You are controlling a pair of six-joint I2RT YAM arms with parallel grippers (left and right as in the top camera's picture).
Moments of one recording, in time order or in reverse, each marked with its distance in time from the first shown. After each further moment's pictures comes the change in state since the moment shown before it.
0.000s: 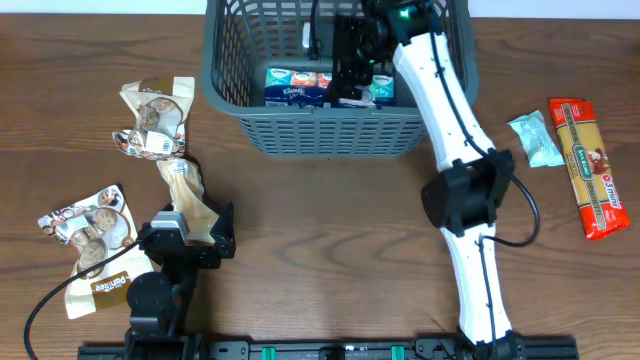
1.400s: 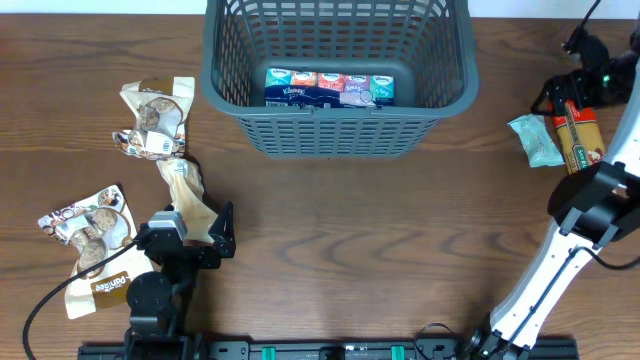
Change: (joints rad) left arm 0.000 0.000 0.003 -0.007 0.000 -0.055; right arm -0.797 -0.011 0.013 -0.460 0.203 0.459
